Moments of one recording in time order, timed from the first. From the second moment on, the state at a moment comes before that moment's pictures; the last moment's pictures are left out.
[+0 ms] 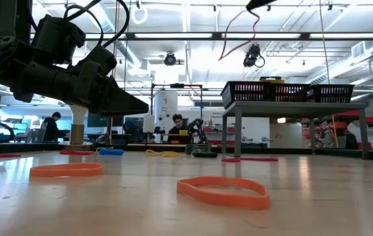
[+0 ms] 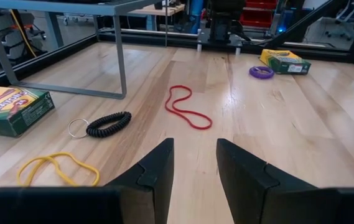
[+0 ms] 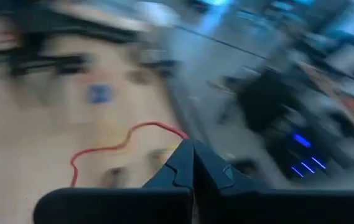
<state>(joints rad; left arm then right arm) -0.07 1.67 0.20 1.30 -0.26 -0.06 0.24 1.19 1.20 -0.61 0.79 -0.11</state>
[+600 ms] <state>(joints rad) -0.07 1.67 0.20 1.30 -0.26 -0.06 -0.40 1.28 1.20 -0.42 0.64 -0.22</state>
